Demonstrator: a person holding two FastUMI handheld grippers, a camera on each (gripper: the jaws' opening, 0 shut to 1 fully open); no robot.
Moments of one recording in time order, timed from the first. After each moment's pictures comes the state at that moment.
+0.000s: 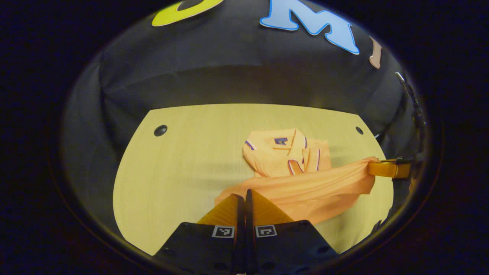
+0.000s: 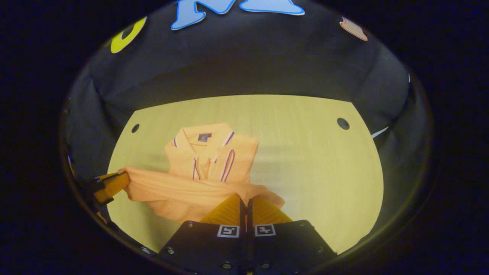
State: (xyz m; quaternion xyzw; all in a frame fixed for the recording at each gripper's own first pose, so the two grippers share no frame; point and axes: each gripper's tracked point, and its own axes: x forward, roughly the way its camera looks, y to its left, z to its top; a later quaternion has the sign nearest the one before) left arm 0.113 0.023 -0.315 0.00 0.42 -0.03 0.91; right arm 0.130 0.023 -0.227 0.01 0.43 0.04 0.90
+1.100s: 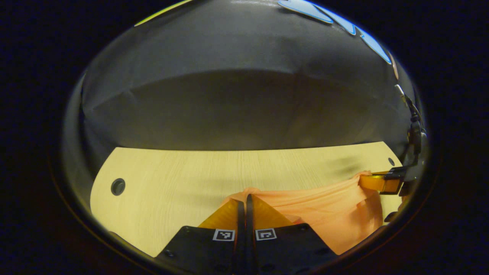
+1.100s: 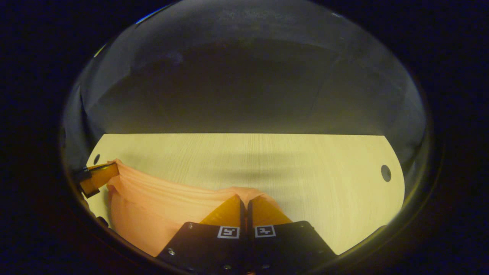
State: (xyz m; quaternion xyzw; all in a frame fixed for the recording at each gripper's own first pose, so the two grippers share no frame) left arm 0.353 0.032 -0.409 -0.01 0.30 -0.05 0.95; right arm 0.313 0.025 -0.263 -0.02 0.33 0.03 0.94
